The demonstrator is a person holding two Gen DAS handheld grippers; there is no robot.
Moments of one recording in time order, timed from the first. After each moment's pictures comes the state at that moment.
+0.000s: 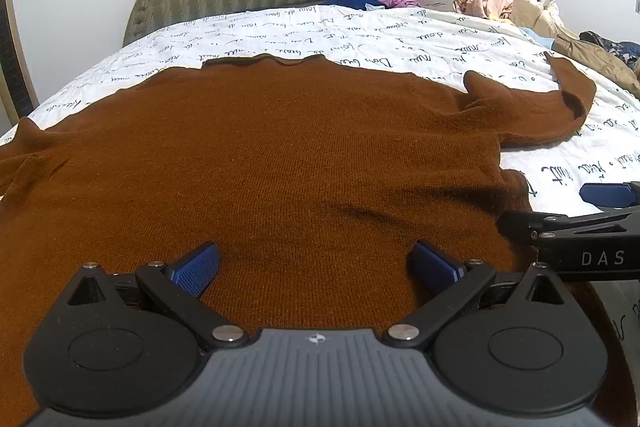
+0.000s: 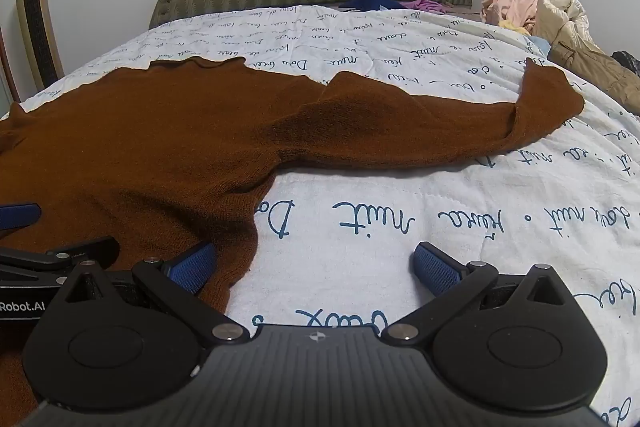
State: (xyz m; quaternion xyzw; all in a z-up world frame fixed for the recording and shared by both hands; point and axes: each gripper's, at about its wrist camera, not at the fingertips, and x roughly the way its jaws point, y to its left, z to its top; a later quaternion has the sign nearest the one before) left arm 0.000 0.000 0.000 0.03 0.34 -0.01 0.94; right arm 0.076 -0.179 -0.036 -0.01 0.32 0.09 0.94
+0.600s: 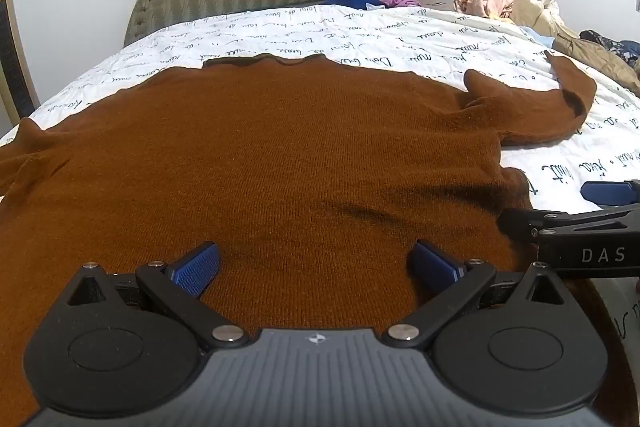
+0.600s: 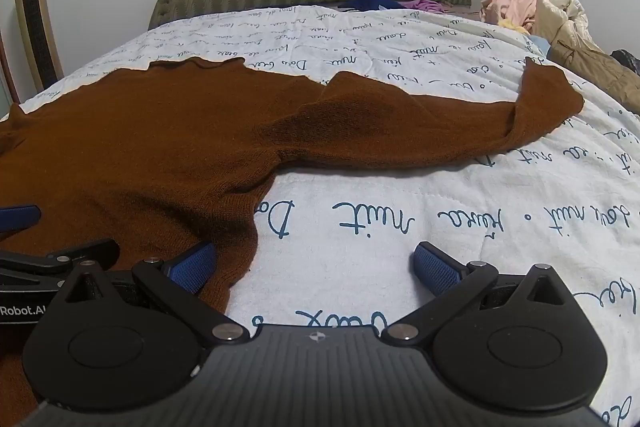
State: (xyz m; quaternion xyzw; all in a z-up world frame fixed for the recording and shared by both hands) left arm 0.000 0.001 -0.001 0.03 0.34 -0.01 0.94; right arm 0.076 -0.179 -0.035 -0.01 0.32 0.09 0.94
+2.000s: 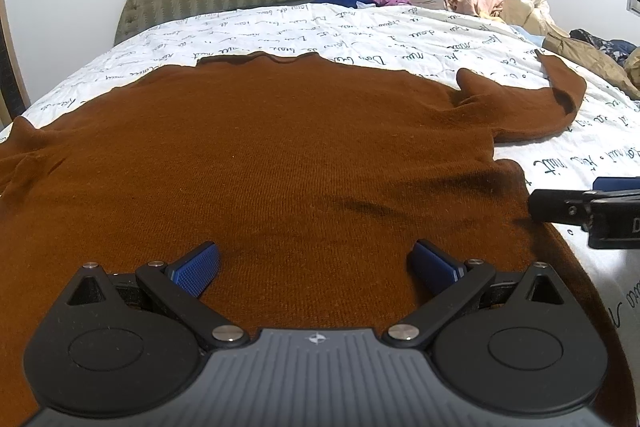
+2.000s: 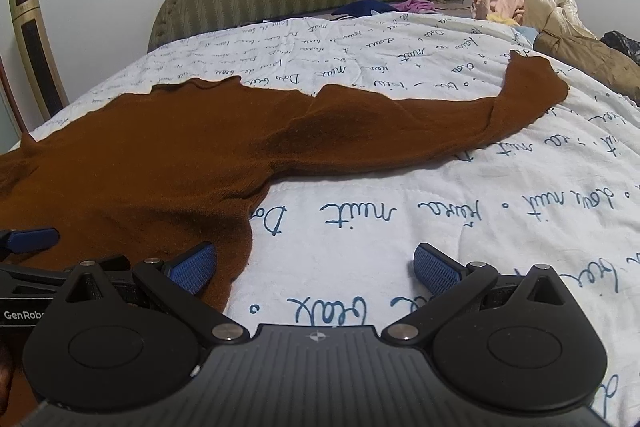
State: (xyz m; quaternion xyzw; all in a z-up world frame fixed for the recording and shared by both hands) left arm -0.001 0.007 -0.001 0.03 0.34 -0.03 0.94; right arm 0.062 -0.198 -0.023 0.03 0.32 0.09 0.94
